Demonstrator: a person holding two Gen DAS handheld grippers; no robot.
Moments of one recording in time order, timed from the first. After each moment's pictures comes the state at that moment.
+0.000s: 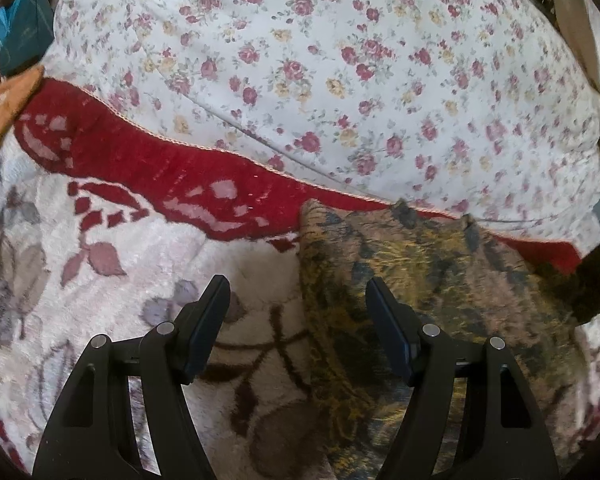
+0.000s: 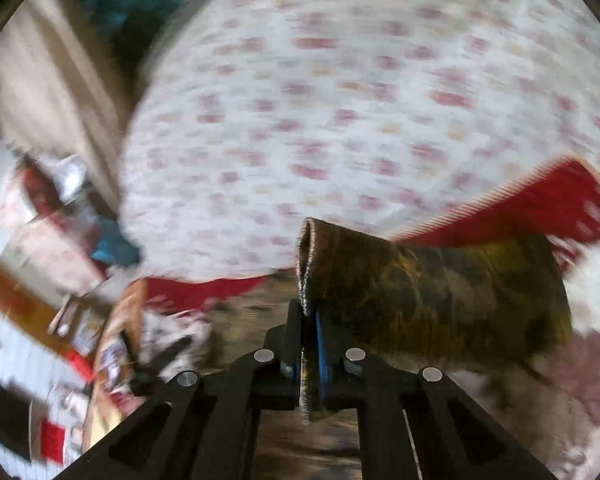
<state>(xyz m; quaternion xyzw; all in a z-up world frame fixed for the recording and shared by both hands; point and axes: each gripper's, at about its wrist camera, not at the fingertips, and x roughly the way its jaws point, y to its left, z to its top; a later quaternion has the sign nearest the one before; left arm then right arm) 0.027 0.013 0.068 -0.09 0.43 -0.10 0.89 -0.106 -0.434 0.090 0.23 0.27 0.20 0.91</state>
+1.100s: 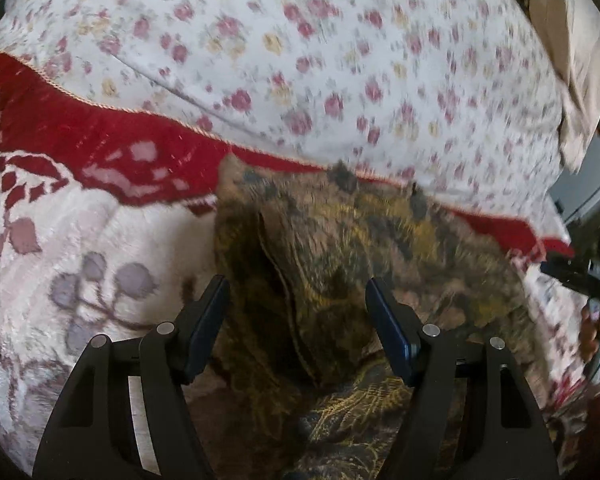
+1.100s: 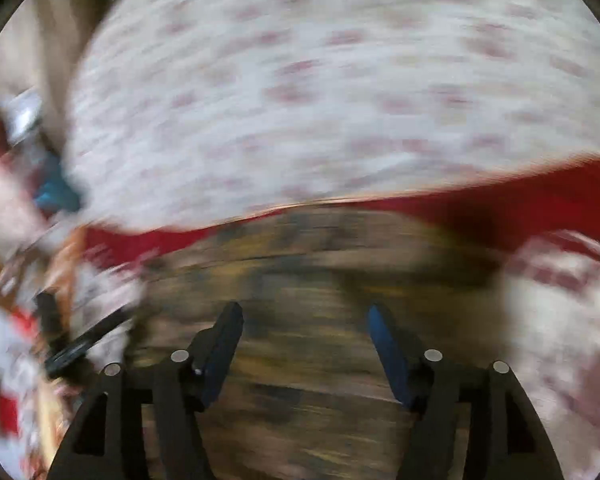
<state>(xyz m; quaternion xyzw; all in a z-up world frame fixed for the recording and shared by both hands) 0.035 -0.019 0.050 -0.11 0.48 -0.19 0.85 -0.052 -0.451 0.004 0.19 0.37 0.03 0.91</state>
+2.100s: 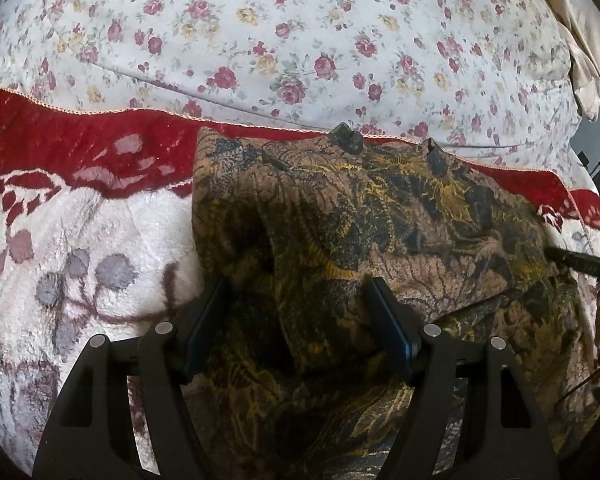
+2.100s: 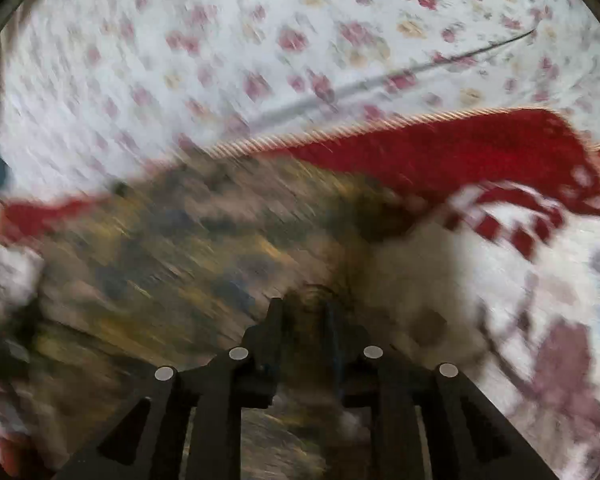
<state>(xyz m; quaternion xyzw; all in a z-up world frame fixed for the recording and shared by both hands) 0.029 -0.046 0.034 -0.03 0.48 -0.17 0.86 -0.040 -0.443 -0.067 0.06 0.43 -0.07 0.90</state>
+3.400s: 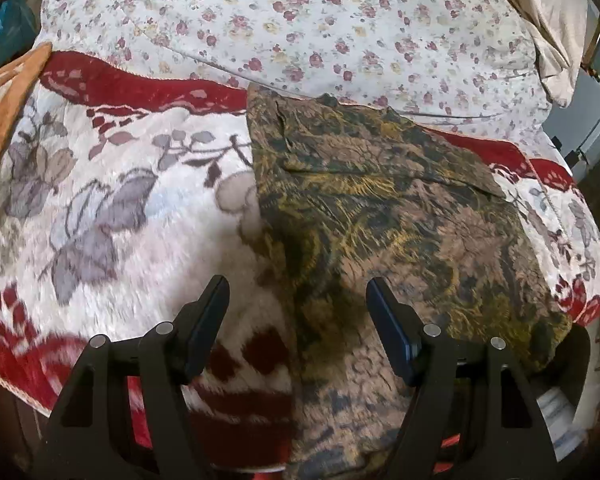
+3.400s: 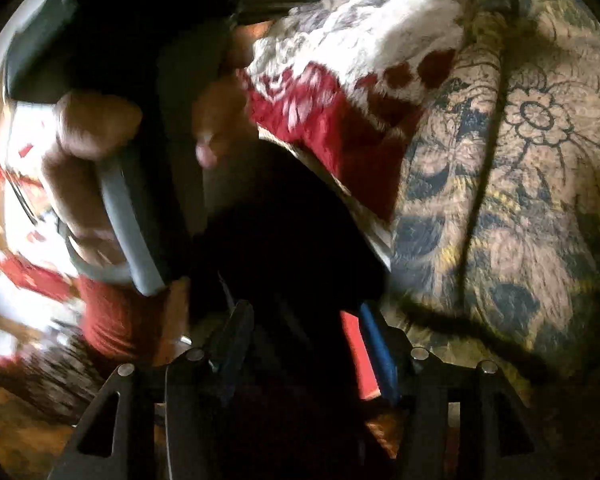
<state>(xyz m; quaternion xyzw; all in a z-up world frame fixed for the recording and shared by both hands) -0.152 0.003 0.086 -0.04 0.48 -0.16 0.86 -0.258 -0.089 -0.154 0.05 0.51 0.46 0.73</state>
